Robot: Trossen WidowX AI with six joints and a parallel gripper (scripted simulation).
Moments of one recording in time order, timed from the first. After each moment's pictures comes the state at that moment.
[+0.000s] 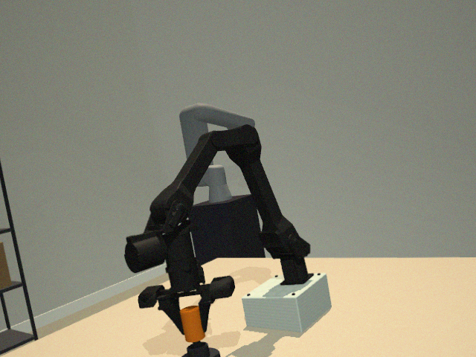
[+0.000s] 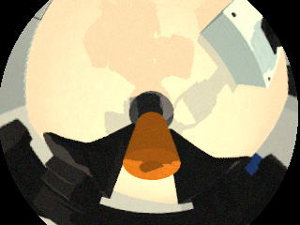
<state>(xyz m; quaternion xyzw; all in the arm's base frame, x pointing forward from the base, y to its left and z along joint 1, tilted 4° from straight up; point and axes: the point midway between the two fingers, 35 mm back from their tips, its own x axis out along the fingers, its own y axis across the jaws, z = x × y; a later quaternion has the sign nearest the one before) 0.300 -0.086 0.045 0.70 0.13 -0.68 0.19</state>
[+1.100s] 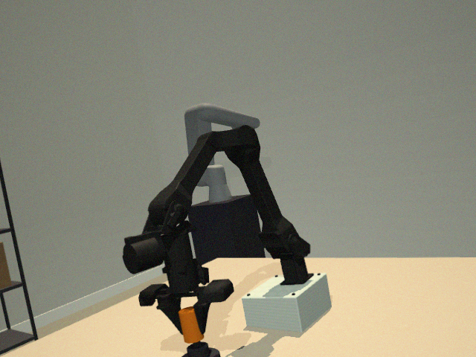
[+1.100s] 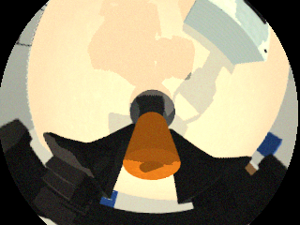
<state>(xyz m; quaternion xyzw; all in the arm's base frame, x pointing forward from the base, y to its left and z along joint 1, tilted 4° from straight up) 0.303 -0.086 0.045 0.71 0.06 -0.69 0.11</state>
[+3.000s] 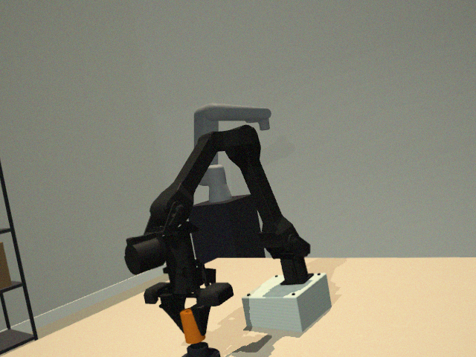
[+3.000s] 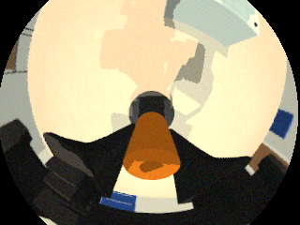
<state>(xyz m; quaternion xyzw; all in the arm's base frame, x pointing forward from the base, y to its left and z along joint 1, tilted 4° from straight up) 0.300 -0.085 0.043 0.72 -0.01 -0.69 0.04</state>
